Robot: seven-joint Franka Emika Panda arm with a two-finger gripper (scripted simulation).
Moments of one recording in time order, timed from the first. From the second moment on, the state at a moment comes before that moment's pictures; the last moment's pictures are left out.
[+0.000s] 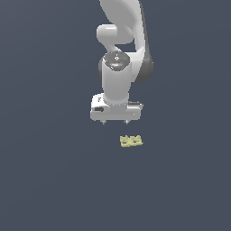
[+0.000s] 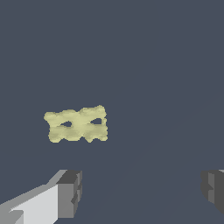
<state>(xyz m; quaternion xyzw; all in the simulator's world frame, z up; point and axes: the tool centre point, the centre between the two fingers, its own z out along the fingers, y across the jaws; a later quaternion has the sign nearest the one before) -0.001 -0.001 0.175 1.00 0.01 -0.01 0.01</state>
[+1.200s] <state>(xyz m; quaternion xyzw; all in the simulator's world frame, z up) 0.000 0.005 0.164 1.00 0.01 -0.01 0.02</state>
